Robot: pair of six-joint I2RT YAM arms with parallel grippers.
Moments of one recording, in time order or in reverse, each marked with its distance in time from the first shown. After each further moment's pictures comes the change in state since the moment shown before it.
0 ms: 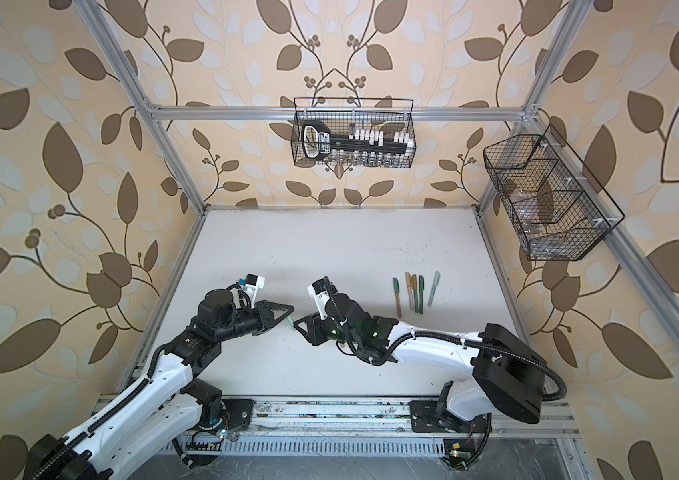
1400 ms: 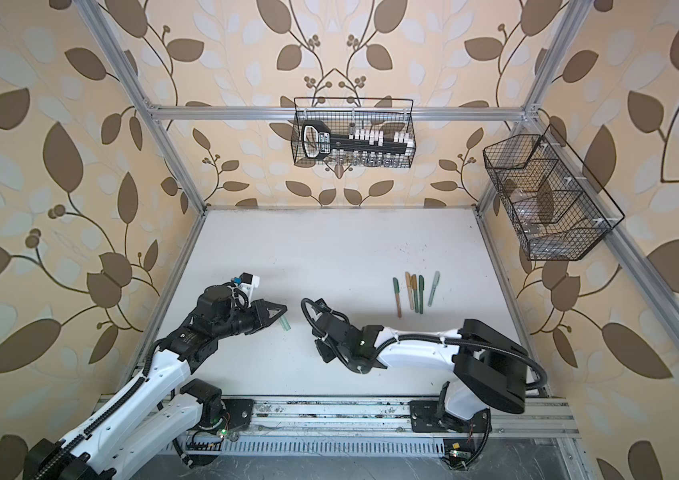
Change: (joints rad) left arm 0.043 0.019 0.074 -0.154 -0.052 0.104; right arm 0.117 0.055 -0.025 -0.208 0.261 -0.222
